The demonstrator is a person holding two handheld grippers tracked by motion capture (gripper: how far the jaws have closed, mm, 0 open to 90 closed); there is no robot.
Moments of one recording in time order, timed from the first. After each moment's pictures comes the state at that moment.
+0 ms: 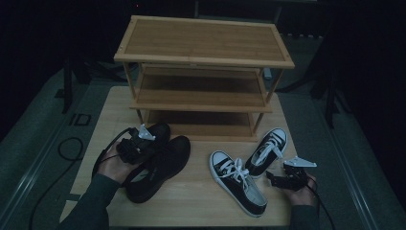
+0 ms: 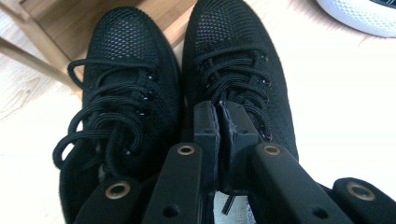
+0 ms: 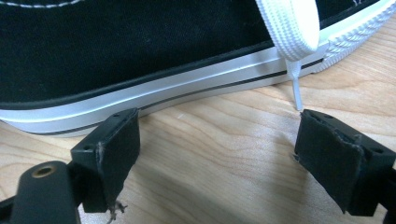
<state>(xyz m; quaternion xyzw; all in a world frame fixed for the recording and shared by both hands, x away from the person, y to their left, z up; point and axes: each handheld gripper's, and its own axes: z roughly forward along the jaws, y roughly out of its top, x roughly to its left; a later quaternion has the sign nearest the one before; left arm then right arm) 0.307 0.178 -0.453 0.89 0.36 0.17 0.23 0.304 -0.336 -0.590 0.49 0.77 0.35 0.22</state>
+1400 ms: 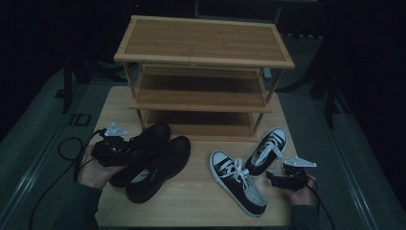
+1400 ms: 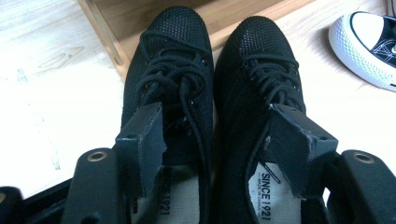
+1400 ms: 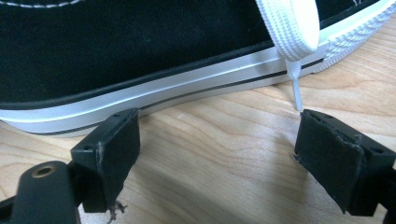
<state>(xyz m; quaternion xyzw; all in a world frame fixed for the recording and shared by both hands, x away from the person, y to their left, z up) 0.288 0.235 -0.445 0.82 0.46 0.16 0.31 0.304 -0.336 -0.590 0.49 0.77 0.35 0.22</state>
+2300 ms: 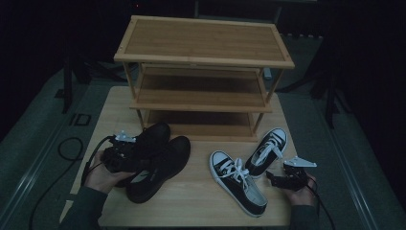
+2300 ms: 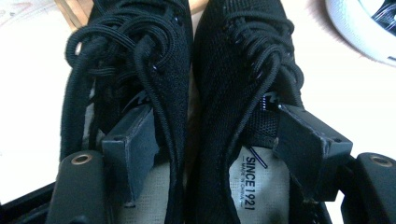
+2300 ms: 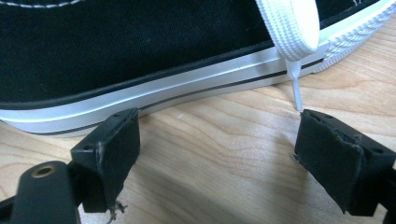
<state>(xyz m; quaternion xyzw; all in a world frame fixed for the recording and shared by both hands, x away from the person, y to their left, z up) 0.293 0.220 -0.473 0.83 0.46 0.11 0.28 0.304 -0.336 -0.590 0.49 0.77 0.35 0.22</state>
